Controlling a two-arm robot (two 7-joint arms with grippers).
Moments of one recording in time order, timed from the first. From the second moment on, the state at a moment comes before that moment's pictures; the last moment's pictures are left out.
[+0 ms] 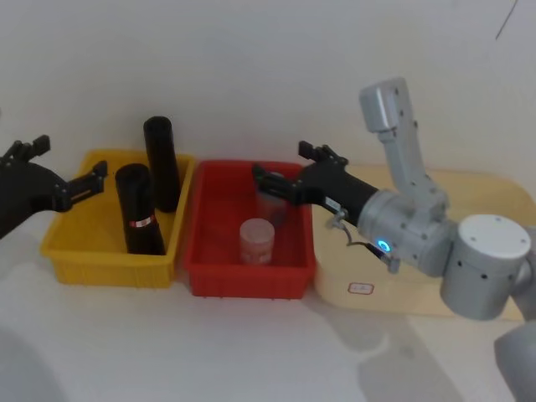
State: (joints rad) left arm -0.09 0.59 0.10 -1.84 -0.48 0.26 -0.23; right arm 0.42 0.24 -0.42 -1.54 0.37 0.36 0.34
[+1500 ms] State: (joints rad) left arm -0.38 0.45 0.30 -1.35 -0.50 0.17 -0.38; right arm 0.56 0.18 -0.50 -1.41 0.44 0.40 0.40
